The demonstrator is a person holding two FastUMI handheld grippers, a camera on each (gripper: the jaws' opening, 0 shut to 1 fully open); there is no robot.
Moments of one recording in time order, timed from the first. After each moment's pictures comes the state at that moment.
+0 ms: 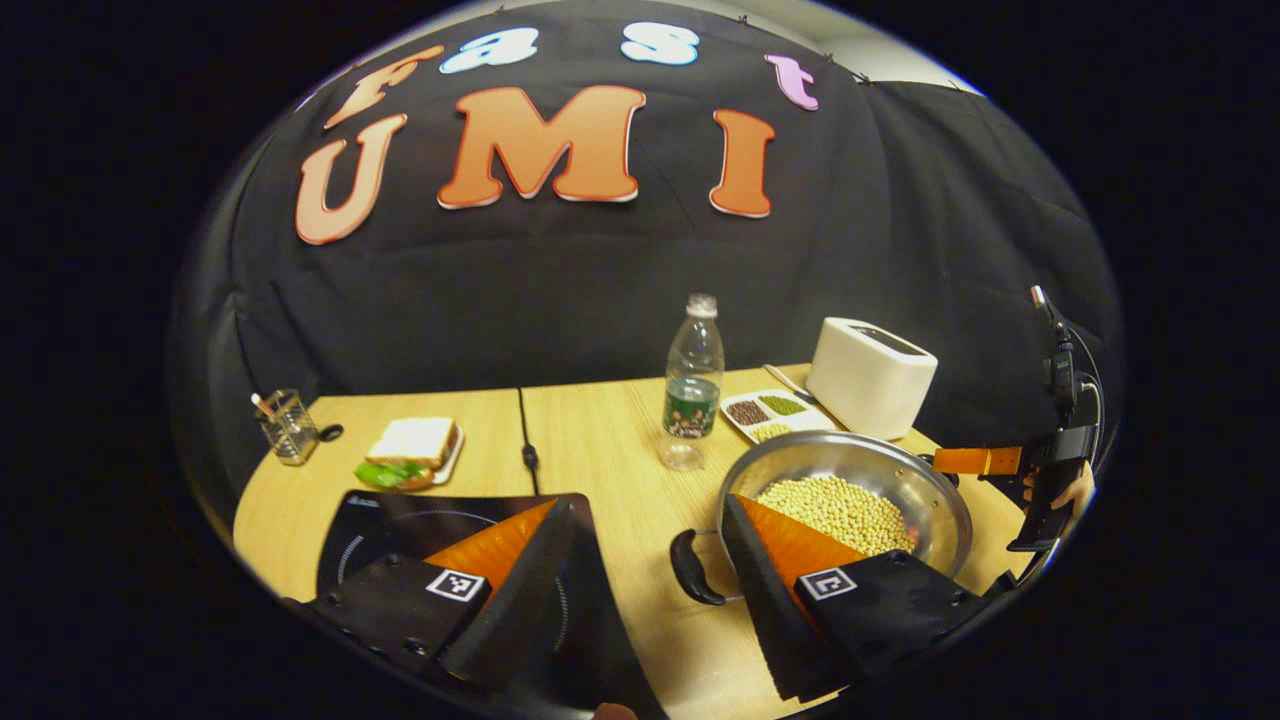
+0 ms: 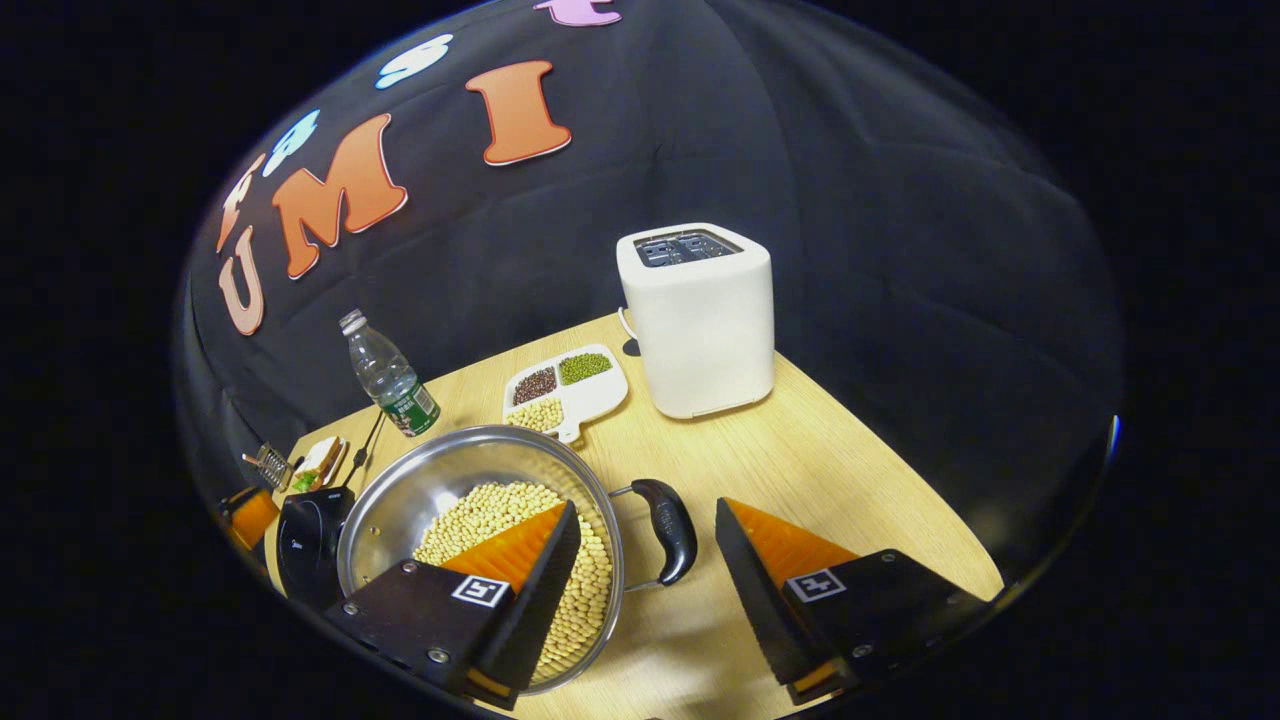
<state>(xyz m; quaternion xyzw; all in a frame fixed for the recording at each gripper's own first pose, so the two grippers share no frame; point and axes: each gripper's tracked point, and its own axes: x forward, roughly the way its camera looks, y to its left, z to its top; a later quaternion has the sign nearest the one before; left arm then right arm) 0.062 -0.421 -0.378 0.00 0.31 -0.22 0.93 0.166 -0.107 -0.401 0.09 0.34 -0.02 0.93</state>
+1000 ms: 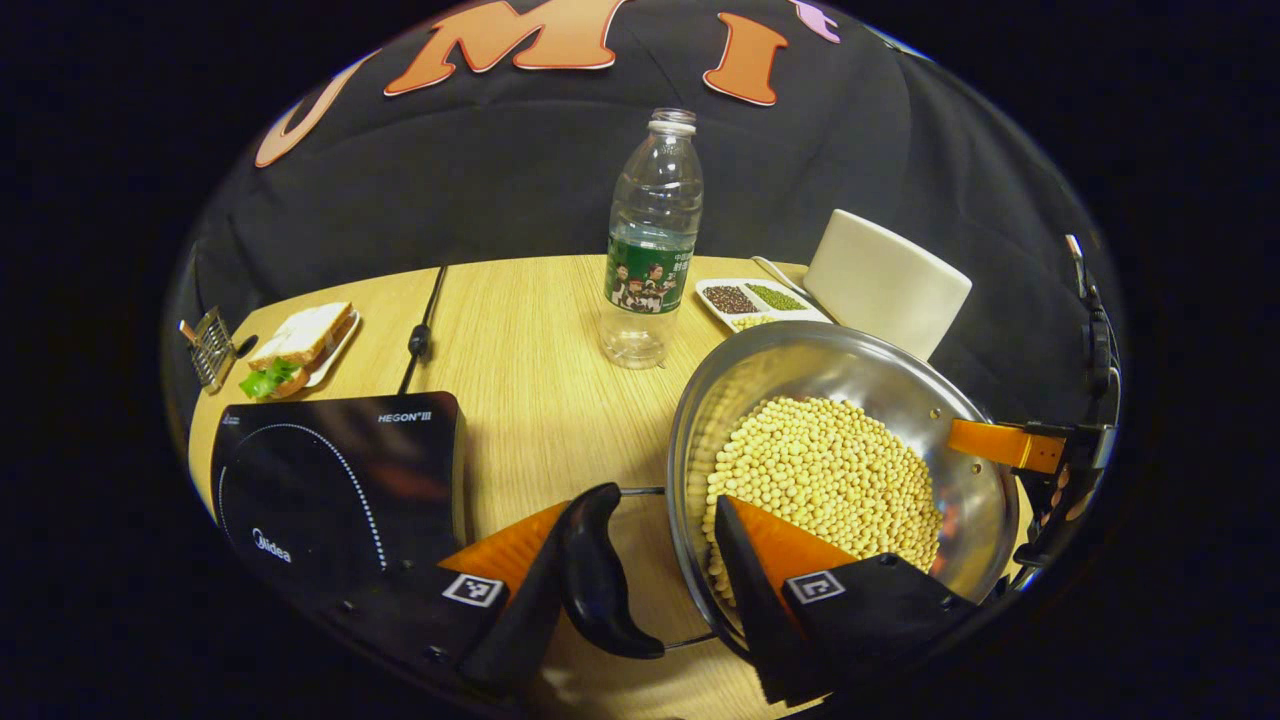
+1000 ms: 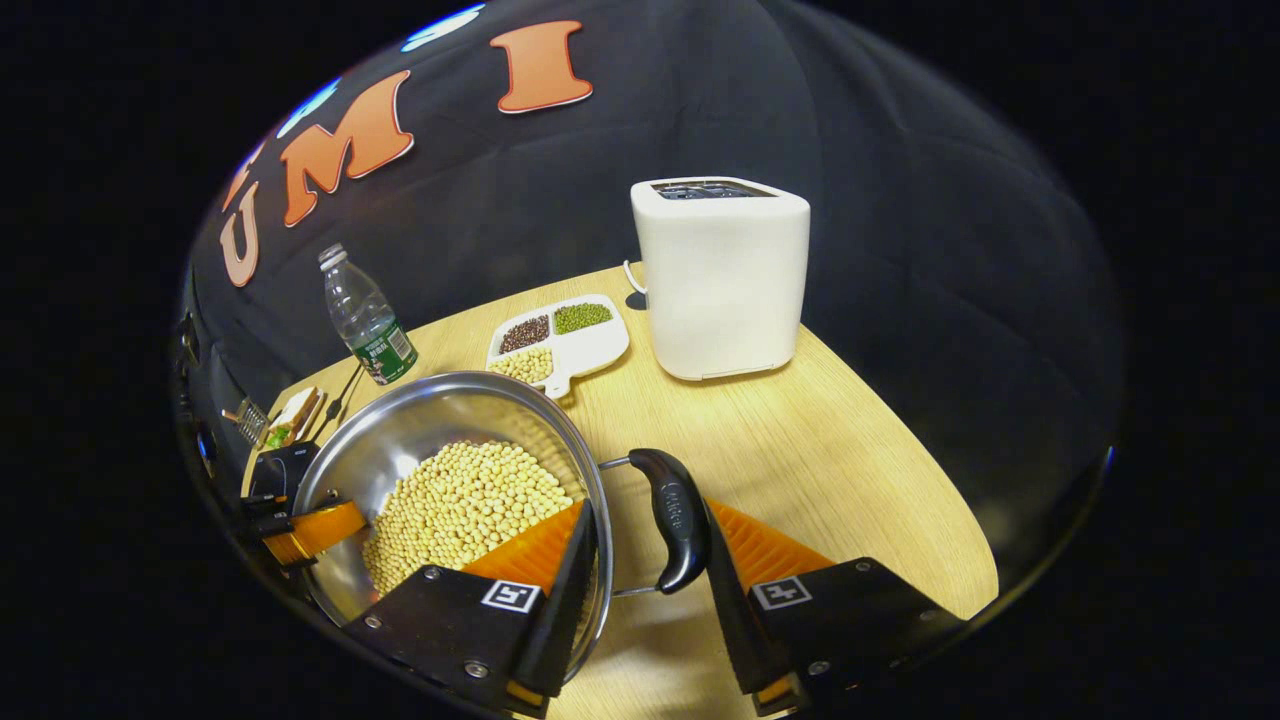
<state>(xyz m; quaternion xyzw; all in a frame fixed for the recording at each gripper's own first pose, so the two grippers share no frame) 0.063 -0.477 -0.487 0.00 0.43 -0.23 0.87 0.169 -0.103 -0.442 0.04 0.39 0.00 0.92</state>
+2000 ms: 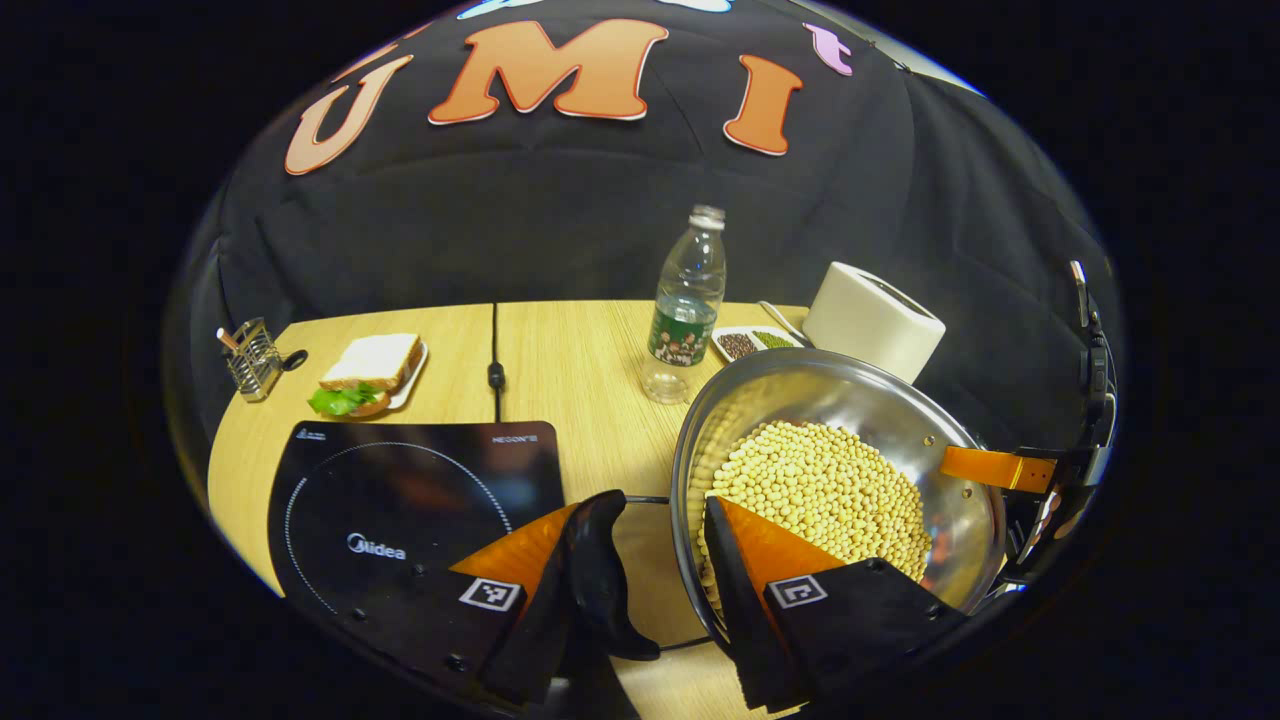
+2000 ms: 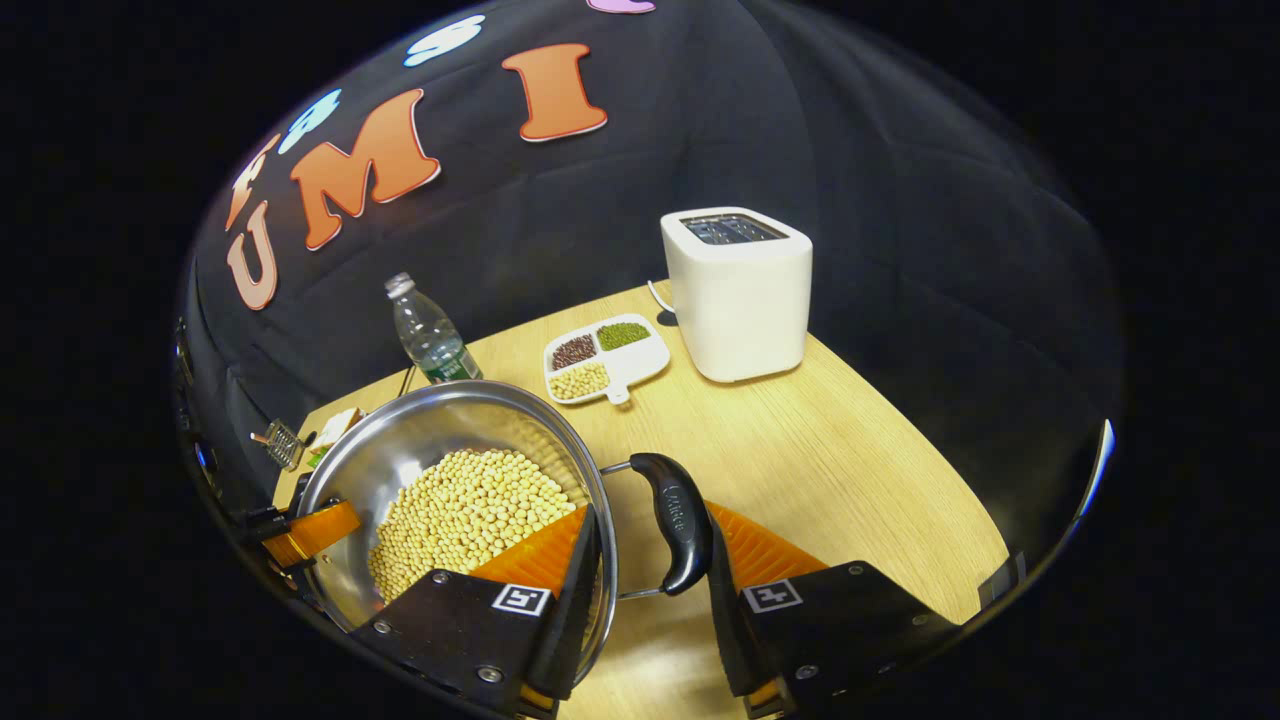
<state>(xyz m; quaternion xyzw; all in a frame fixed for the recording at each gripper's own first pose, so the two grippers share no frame) 0.072 -0.438 -0.421 -0.03 0.39 -0.22 0.90 0.126 -0.053 -0.377 0.07 0.37 -0.01 0.93</state>
